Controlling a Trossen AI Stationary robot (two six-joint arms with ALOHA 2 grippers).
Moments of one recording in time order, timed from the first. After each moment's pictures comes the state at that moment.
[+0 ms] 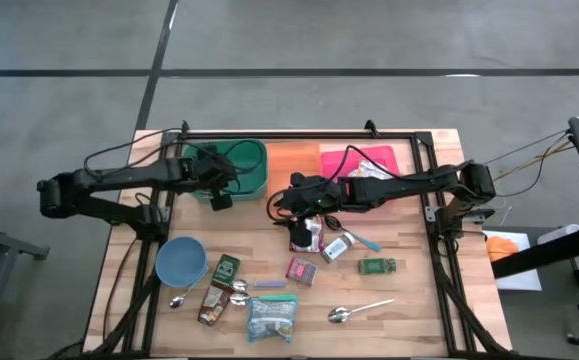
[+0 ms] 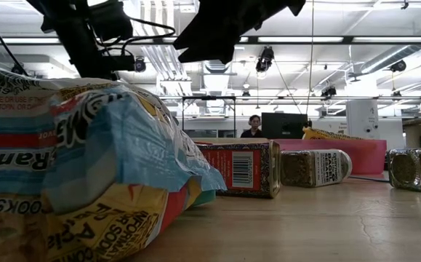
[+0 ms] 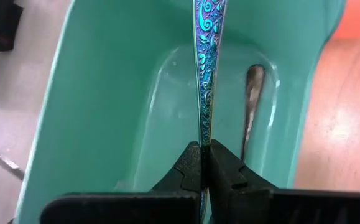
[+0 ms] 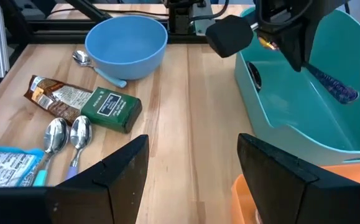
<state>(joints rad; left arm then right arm) 0.34 1.16 0.75 -0.62 -0.34 0.23 0.02 1.73 1.31 -0.12 0.00 0.04</state>
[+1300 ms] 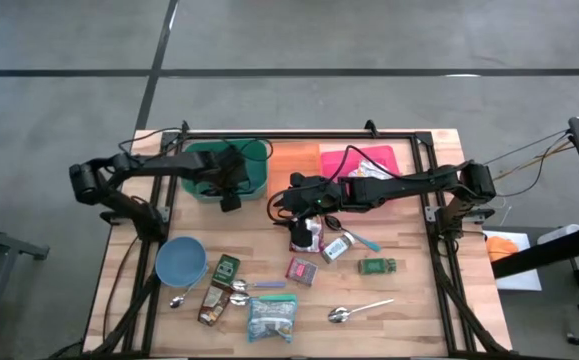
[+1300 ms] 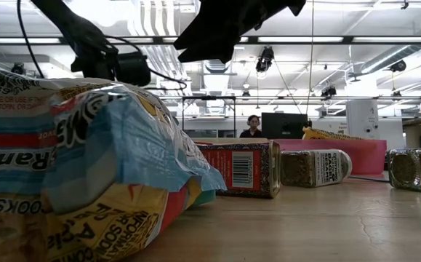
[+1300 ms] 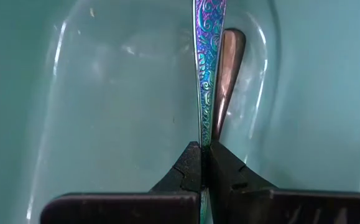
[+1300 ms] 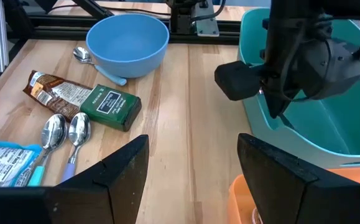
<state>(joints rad) 0.52 1.48 0.75 -0.51 -0.01 0.26 0.02 1.73 1.31 -0.12 0.00 0.01</state>
